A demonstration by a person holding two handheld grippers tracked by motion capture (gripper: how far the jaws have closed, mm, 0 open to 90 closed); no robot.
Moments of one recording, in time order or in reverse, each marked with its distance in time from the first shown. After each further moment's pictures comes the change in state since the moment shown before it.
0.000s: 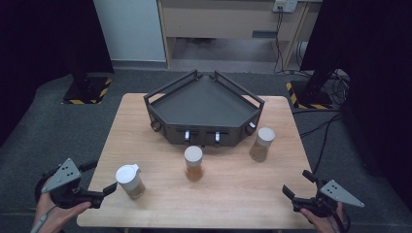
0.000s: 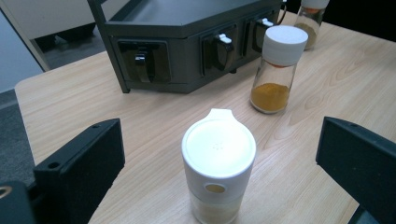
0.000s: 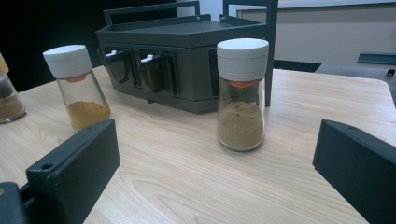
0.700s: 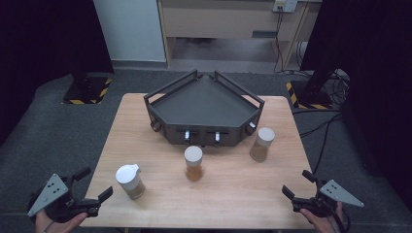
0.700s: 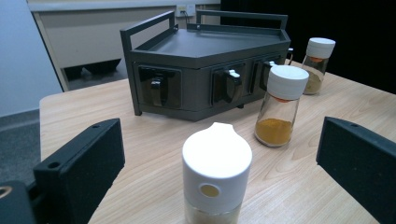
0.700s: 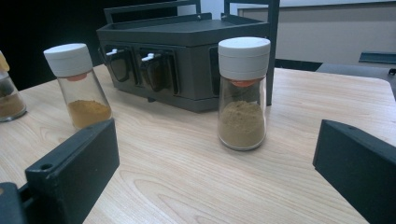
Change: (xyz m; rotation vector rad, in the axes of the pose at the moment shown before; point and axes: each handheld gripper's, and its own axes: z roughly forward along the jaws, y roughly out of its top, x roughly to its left) left arm -0.025 -0.058 -0.015 -0.218 0.080 -0.087; right arm 0.000 0.000 0.000 0.002 0.003 -0.003
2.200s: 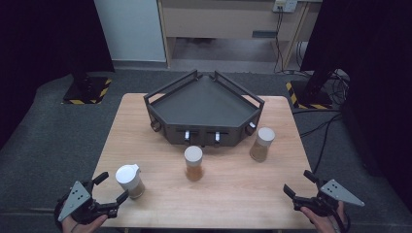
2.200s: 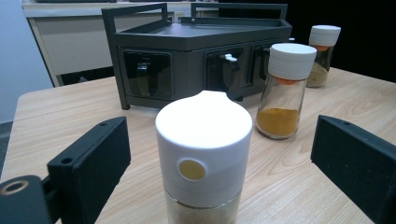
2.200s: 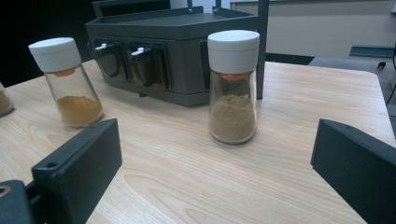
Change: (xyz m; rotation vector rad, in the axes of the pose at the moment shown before) left arm -0.014 -0.065 0.037 -0.068 0.000 0.015; right arm 0.001 0.003 -0.001 0.027 -0.030 0.001
